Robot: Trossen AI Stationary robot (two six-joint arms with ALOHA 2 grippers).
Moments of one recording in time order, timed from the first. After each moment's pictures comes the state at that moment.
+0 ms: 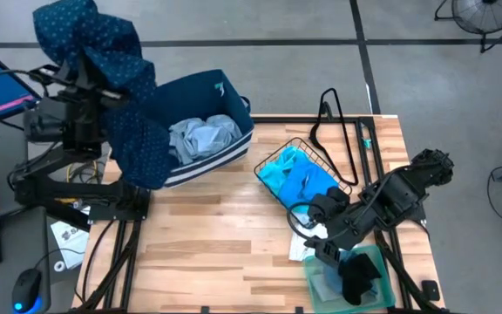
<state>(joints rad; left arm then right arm) 0.31 0.80 1.07 0.90 -0.35 0.96 0.60 1.64 2.04 -1.42 0.26 0.93</state>
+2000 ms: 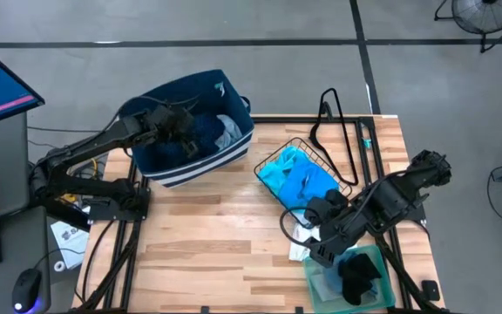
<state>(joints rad) 0.57 1.11 0.99 -0.71 -0.22 0.06 0.60 1.64 1.96 -1.41 0.26 0.98</state>
